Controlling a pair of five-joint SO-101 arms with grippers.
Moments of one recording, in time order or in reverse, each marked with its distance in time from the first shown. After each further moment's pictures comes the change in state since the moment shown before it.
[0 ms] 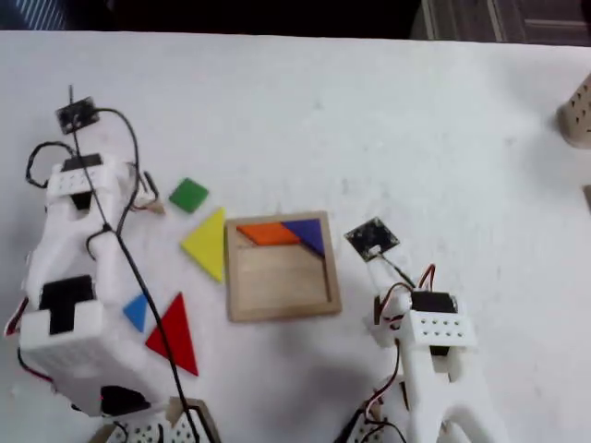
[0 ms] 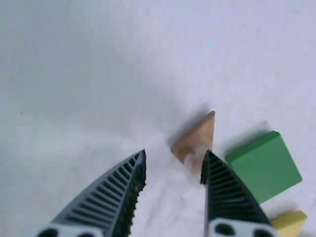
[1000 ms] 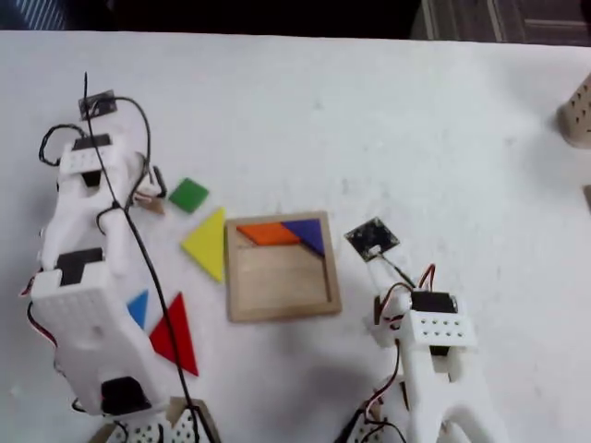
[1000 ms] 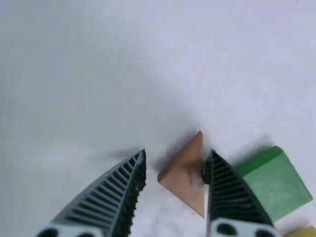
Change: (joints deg) left arm 1.3 16.1 -18.7 8.5 -5.1; right arm 0.0 0.0 0.0 0.0 0.0
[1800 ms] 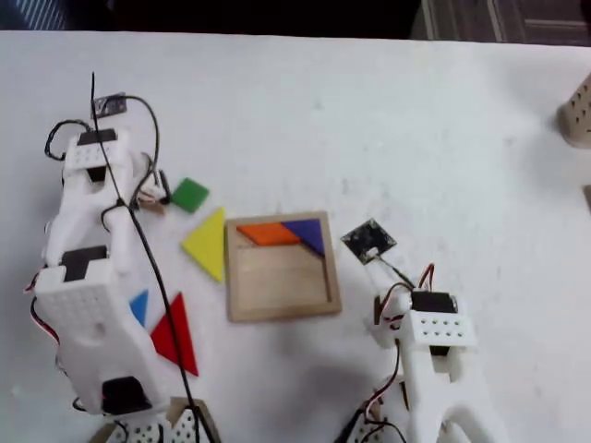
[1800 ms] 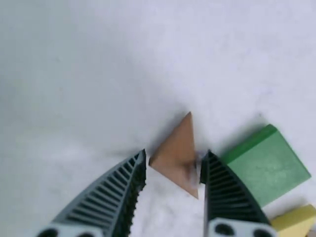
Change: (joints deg) left arm 1.3 1.5 -3.0 6.3 -1.2; right arm 0.0 0.0 0.0 0.0 3.3
